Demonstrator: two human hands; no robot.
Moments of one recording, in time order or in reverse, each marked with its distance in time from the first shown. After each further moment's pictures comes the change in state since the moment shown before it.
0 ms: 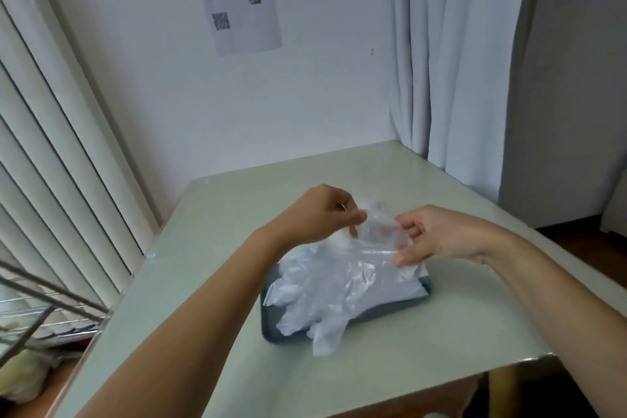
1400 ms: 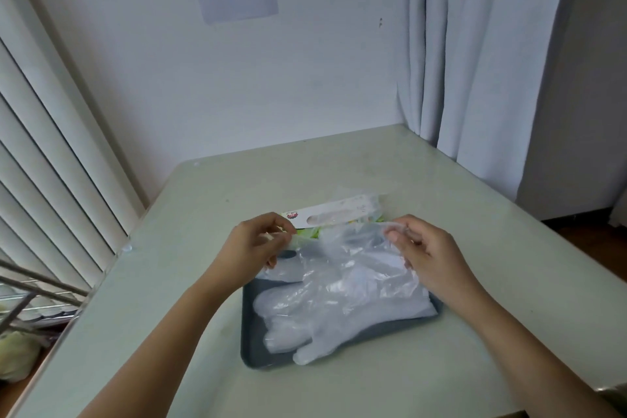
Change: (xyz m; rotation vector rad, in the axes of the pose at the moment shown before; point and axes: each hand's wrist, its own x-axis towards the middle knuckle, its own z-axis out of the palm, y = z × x) left_hand -0.021 -0.104 0.016 -0.289 0.313 -0.199; right_hand 0.047 0.060 0.042 0.099 0.603 -0.307
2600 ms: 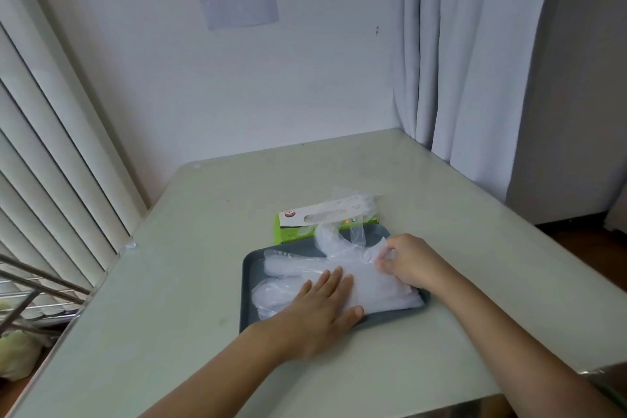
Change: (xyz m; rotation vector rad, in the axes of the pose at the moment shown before) left_hand -0.055 0.013 0.089 0.698 -0.678 0.016; right_hand 0.015 0.013 0.009 -0.601 -0.250 0.357
